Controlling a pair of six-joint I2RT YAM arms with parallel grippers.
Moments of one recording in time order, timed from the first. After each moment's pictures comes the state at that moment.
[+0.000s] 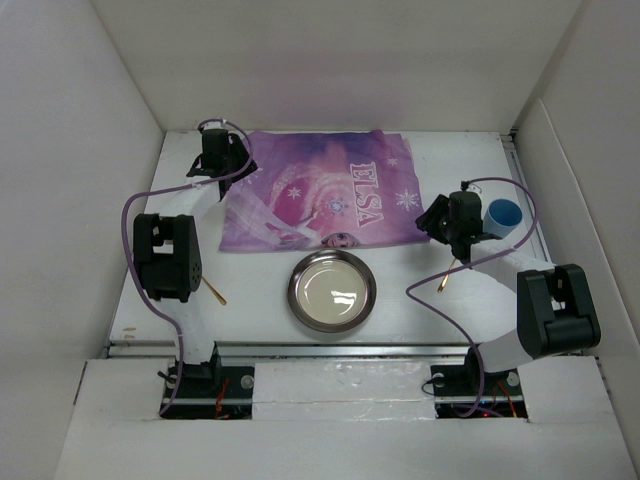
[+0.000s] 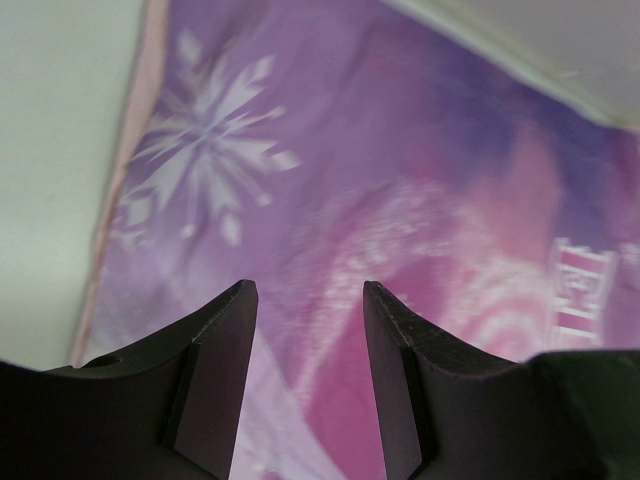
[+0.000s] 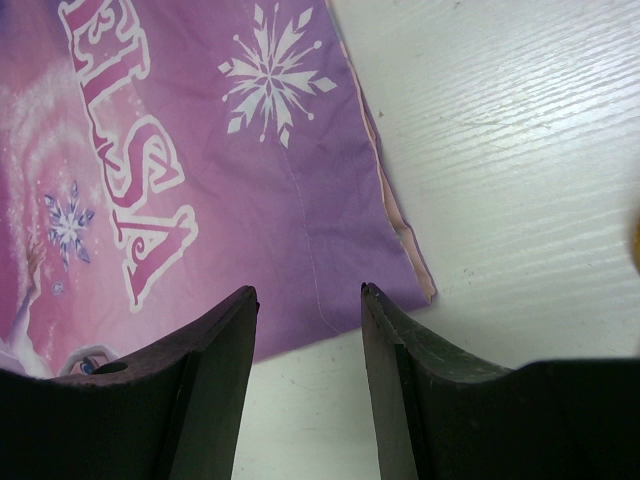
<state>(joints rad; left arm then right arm) -0.06 1.92 1.40 -0.09 0.01 -0.53 0.14 1.49 0.72 0.17 0.02 0.65</state>
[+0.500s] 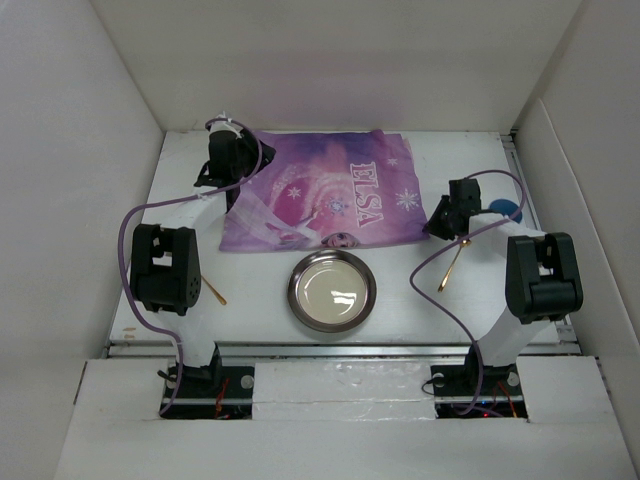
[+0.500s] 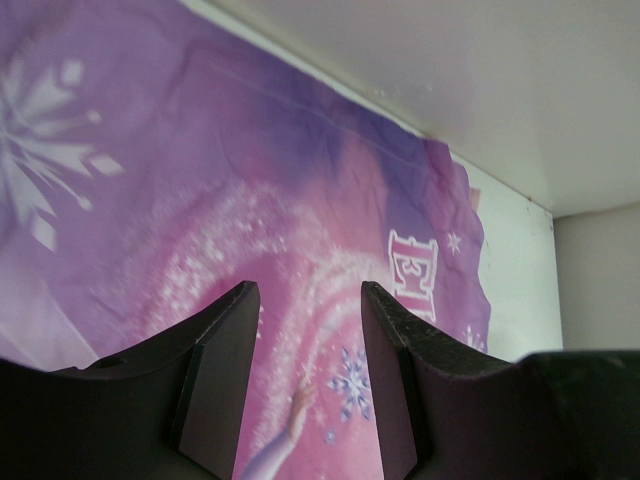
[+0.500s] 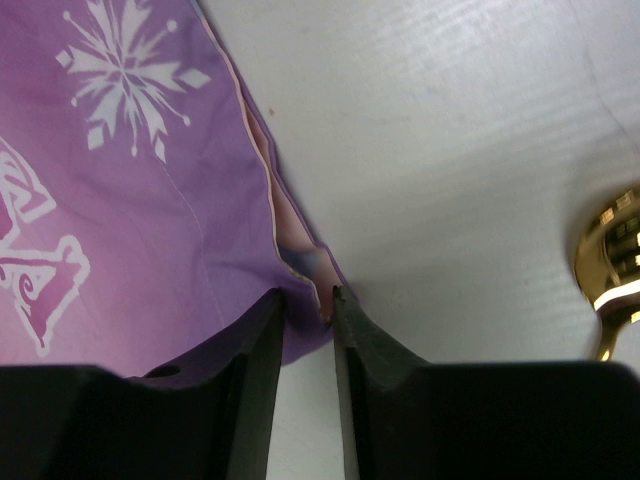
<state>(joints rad) -0.14 1.78 1.30 0.17 0.11 -0.70 0.07 1.67 0.92 -0.13 -0.01 0.62</state>
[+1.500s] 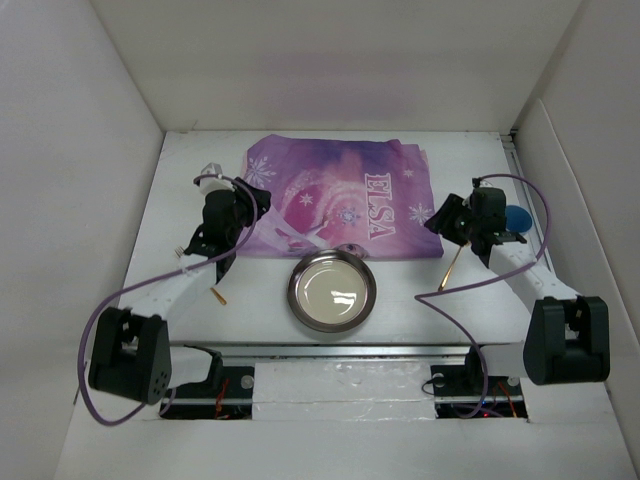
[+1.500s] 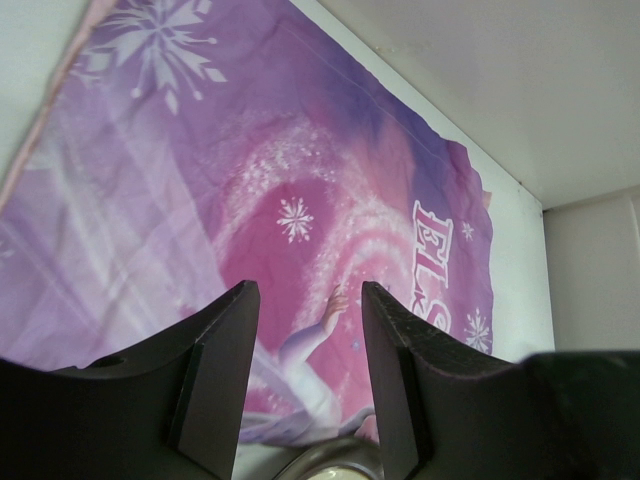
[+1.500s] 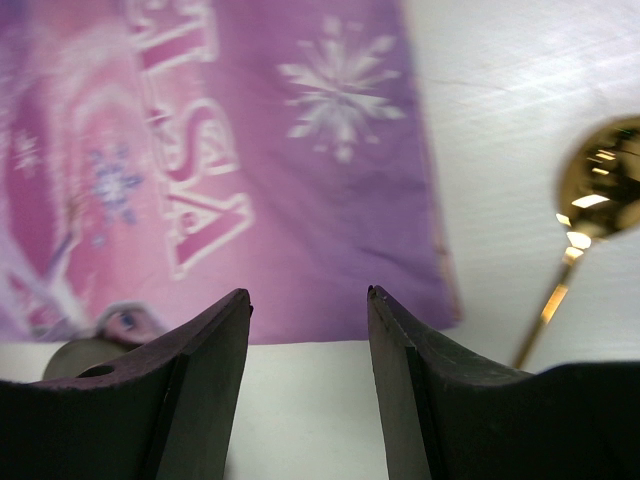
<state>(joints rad) -0.26 1.28 0.72 0.26 -0.10 -0.80 0.01 1.33 0.77 -0.13 -0.20 0.51</state>
